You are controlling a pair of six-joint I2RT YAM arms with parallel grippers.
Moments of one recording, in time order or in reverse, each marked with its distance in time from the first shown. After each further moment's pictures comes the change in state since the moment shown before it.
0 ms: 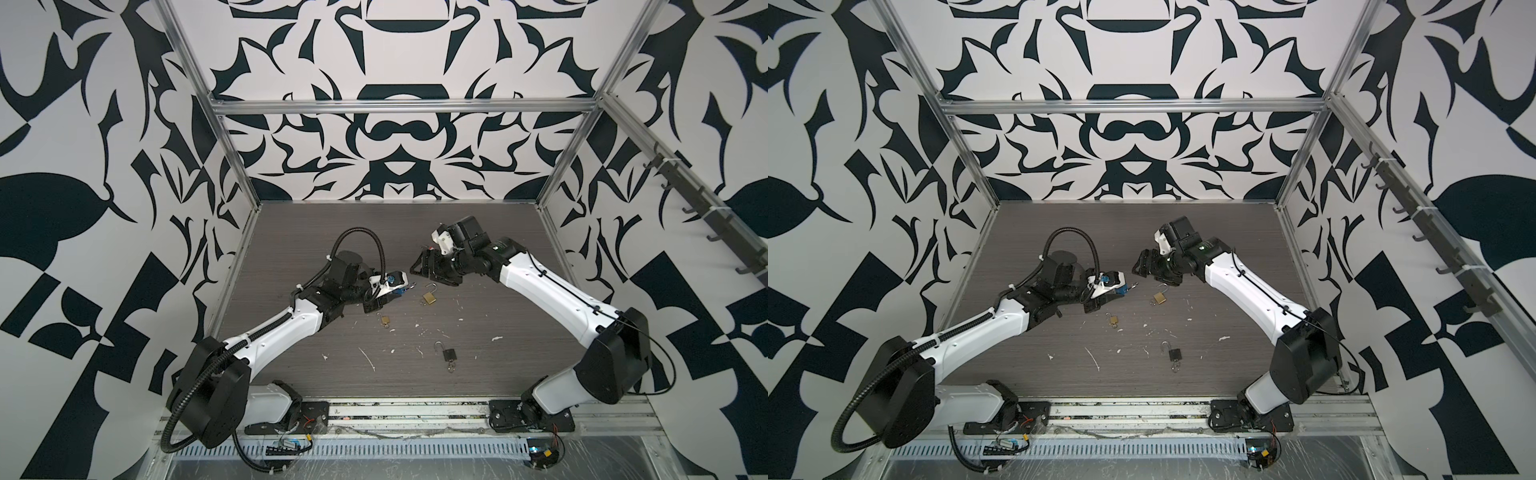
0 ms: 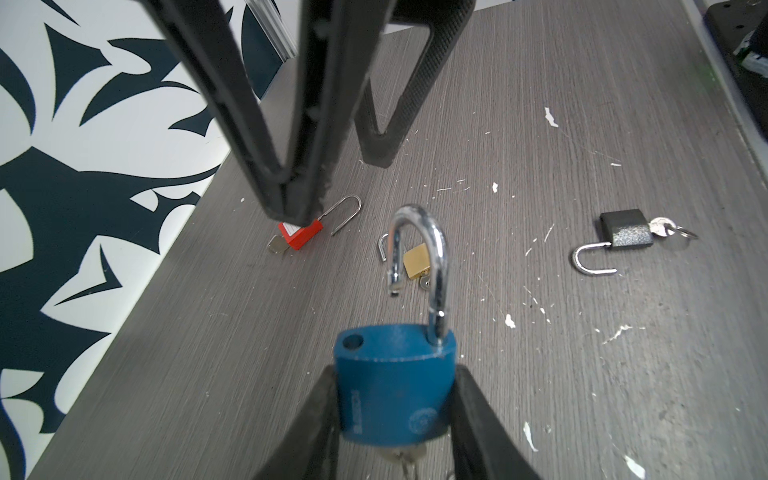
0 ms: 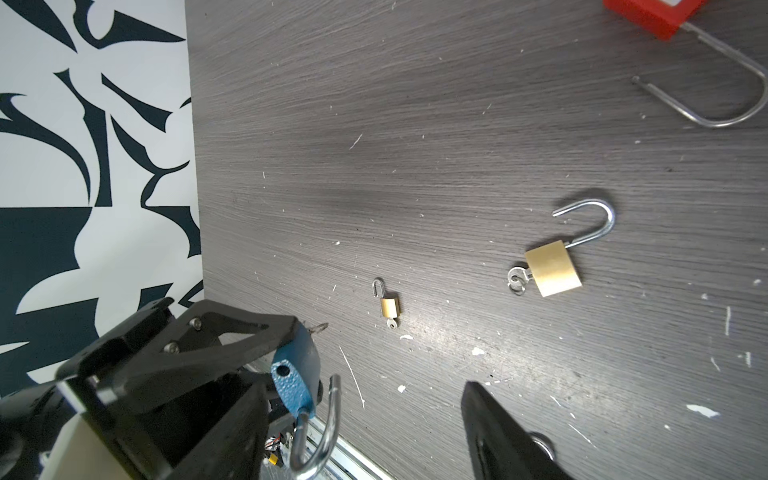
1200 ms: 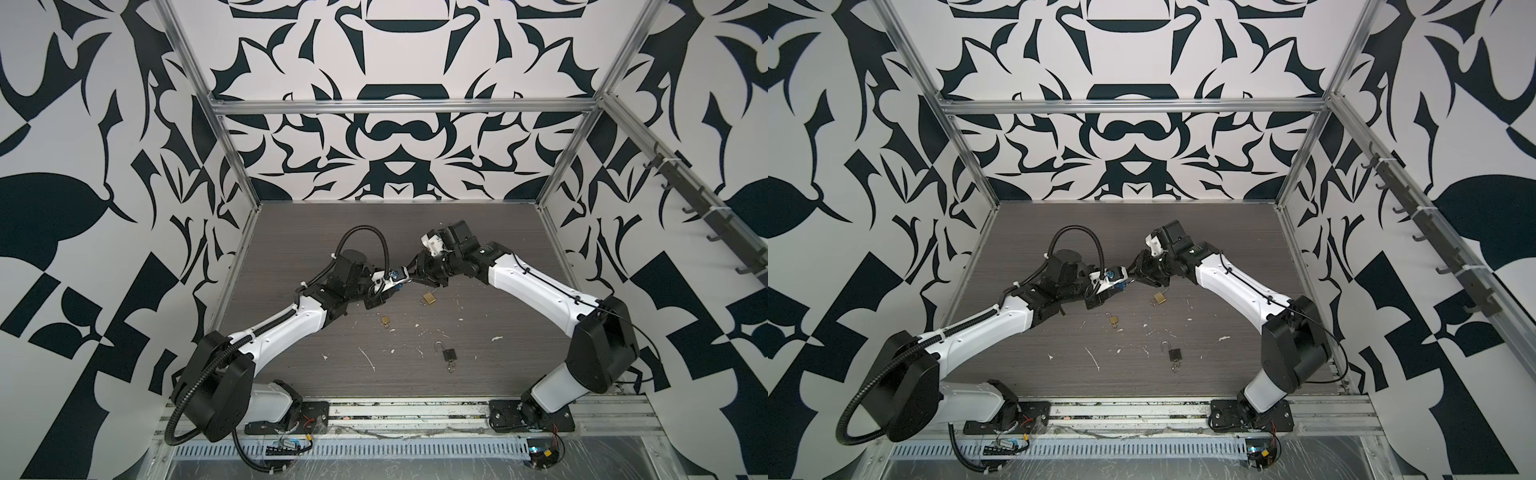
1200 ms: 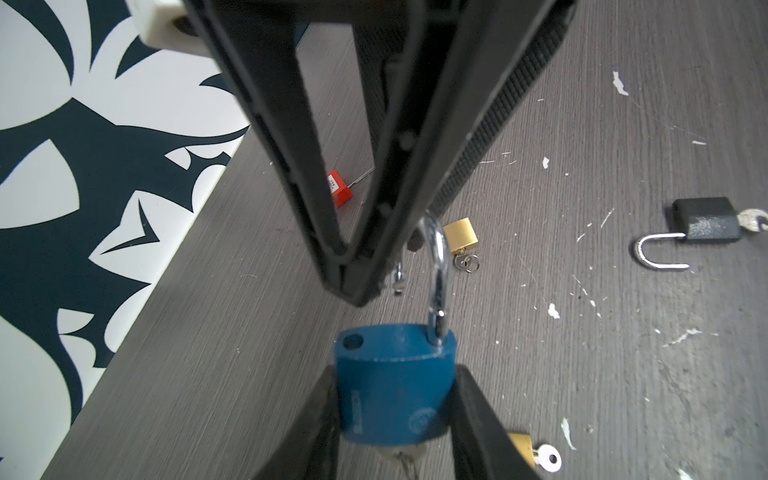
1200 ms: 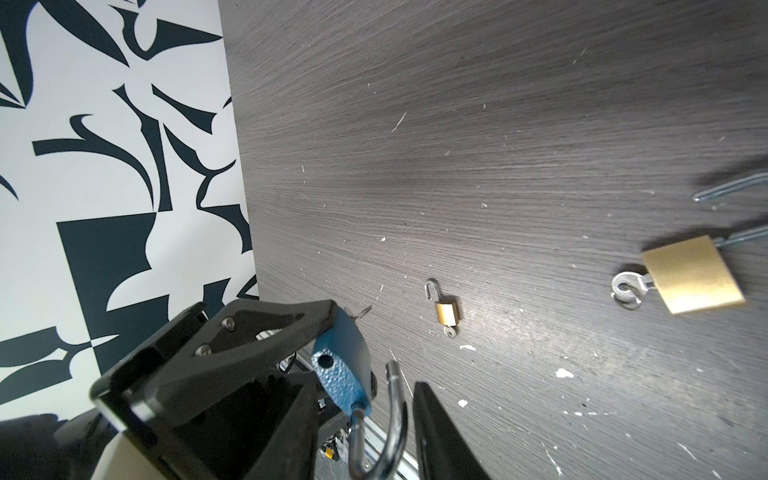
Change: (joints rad) left arm -0.021 0.035 0.028 -0.006 -0.138 -0.032; right arm 0.016 0.067 -0.052 0.183 -0.119 0.145
